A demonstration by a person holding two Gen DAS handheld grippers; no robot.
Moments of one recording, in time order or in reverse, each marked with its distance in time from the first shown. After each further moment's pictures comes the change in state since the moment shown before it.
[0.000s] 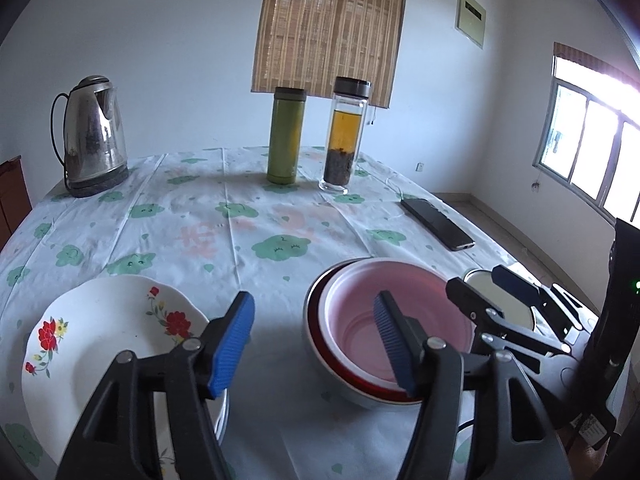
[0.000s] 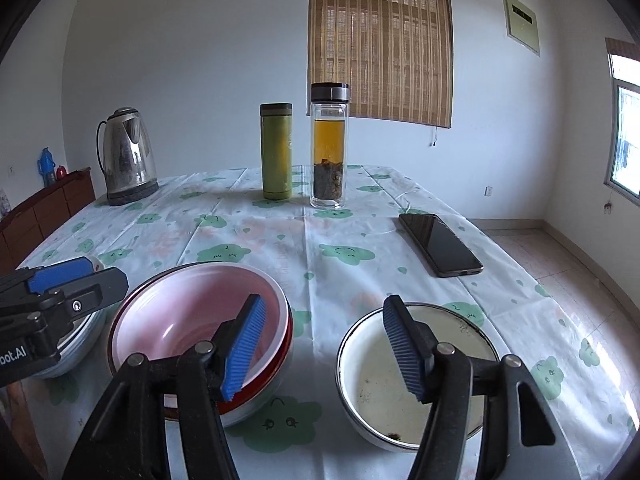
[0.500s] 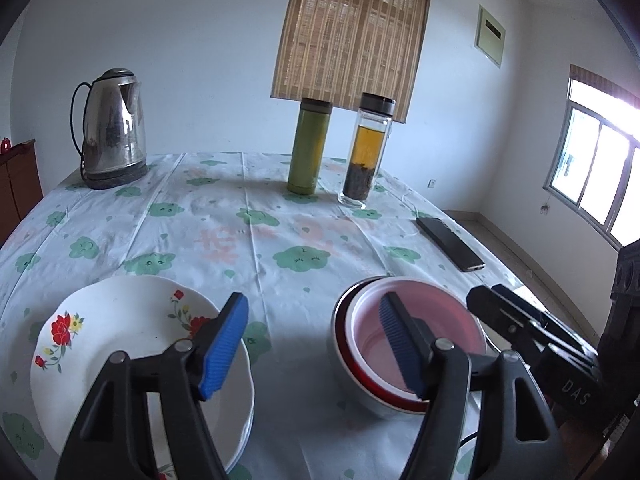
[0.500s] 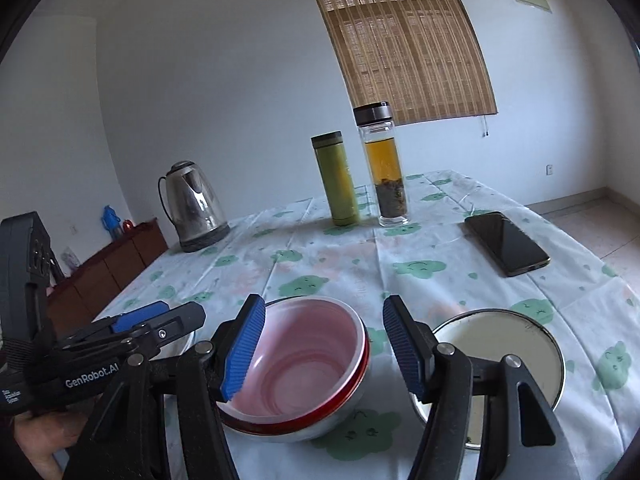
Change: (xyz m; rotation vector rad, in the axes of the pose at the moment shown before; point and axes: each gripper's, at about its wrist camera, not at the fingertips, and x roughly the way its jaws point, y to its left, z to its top) left arm -0.008 0.020 0.006 -0.079 -0.037 0.030; right arm -0.011 -0.010 0.007 0.176 -0.055 0.335
